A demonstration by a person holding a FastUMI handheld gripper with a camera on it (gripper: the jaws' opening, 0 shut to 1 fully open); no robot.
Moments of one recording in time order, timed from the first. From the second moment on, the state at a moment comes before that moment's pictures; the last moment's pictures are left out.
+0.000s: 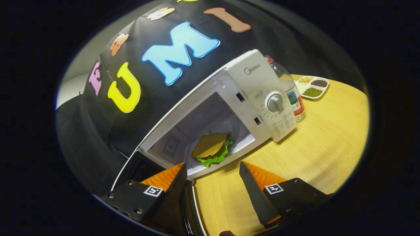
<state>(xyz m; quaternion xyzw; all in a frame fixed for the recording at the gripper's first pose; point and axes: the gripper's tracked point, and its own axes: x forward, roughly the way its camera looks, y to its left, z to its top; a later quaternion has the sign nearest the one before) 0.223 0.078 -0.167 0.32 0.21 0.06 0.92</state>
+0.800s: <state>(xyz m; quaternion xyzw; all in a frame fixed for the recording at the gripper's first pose) 0.022 0.173 -0.046 0.15 0.10 0.24 0.95</state>
